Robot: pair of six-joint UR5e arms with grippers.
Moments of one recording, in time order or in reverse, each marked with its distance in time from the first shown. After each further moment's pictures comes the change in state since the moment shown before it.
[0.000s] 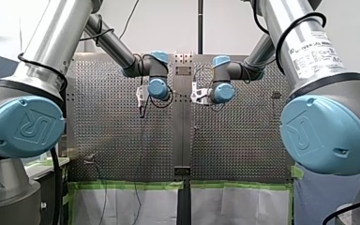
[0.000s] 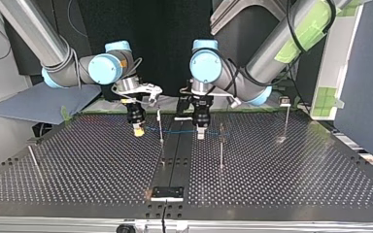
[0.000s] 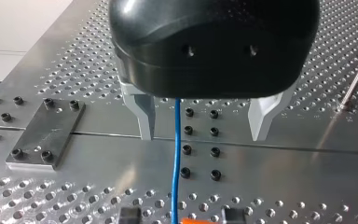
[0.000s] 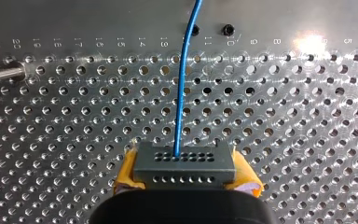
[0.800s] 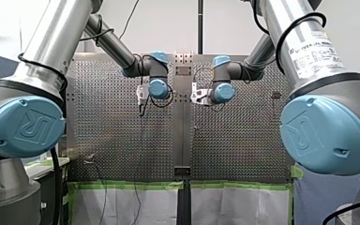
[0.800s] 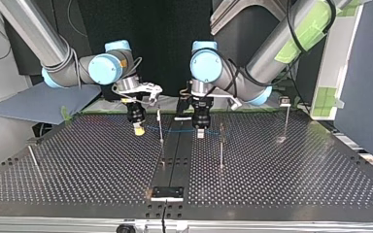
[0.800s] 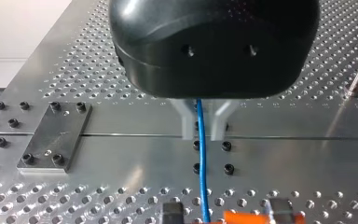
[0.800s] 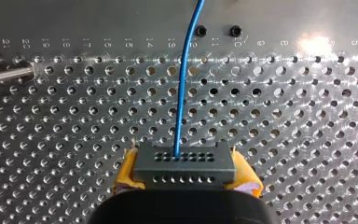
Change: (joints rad) left arm 0.001 0.000 0.000 0.042 -0.008 0.058; right arm 0.000 0.000 0.001 0.015 -0.003 -0.002
